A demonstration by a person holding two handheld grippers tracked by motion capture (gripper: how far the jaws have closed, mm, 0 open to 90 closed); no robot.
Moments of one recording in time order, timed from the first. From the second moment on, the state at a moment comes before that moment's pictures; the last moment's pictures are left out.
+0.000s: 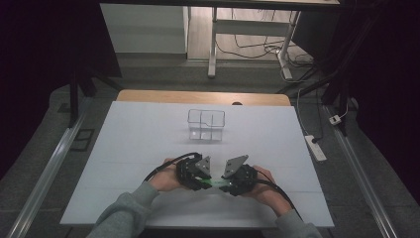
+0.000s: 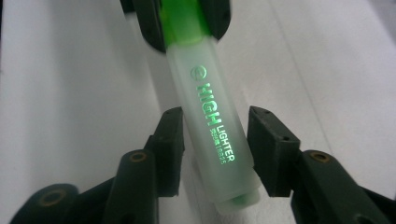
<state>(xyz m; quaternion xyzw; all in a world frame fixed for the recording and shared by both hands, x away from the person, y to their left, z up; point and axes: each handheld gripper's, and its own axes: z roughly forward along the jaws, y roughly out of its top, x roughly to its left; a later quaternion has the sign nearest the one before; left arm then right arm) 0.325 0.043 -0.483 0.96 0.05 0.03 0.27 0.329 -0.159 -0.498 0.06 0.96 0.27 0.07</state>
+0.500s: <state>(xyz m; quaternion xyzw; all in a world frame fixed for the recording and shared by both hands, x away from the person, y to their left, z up) 0.331 0.062 -0.475 0.94 0.10 0.04 0.33 0.324 -0.159 -0.496 0.04 0.95 0.30 0.09</state>
